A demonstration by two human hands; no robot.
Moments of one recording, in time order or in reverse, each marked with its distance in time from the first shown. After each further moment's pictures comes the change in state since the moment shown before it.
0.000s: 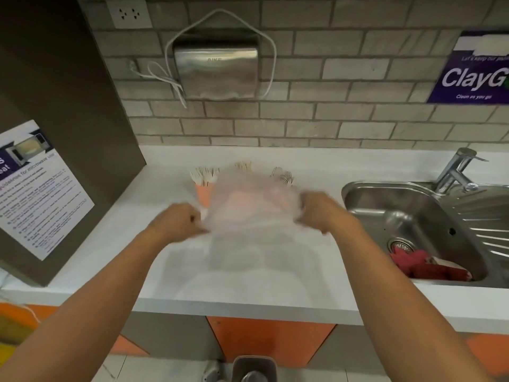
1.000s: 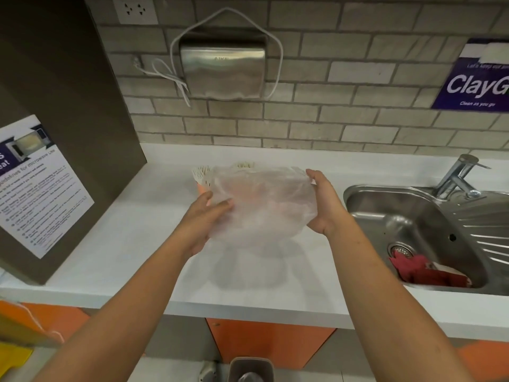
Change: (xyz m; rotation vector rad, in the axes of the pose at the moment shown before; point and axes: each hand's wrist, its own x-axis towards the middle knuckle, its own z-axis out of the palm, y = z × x) left_hand -0.010 0.048 0.023 -1.295 -0.008 -0.148; right_hand 0.007 -0.022 0.004 1.590 -0.202 0.114
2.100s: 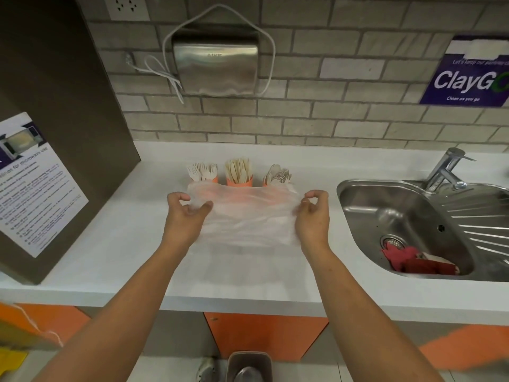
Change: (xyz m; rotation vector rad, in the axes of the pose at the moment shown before) left_hand -0.011 -0.019 -0.011 0.219 0.378 0.143; right_hand -0.012 0.075 -0.001 -0.399 0.584 -0.506
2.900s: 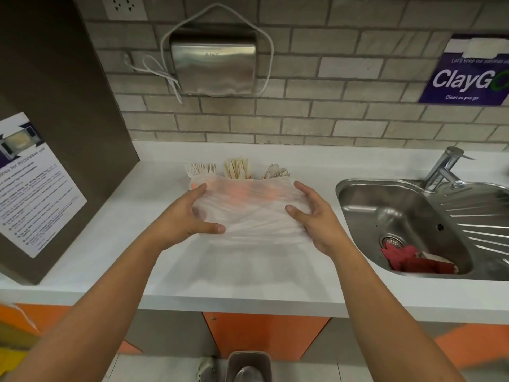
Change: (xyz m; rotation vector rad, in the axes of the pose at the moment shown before) left_hand 0.008 0.024 -0.028 0.332 -0.471 0.120; right_hand 0.022 0.000 -0.037 0.137 -0.528 0.015
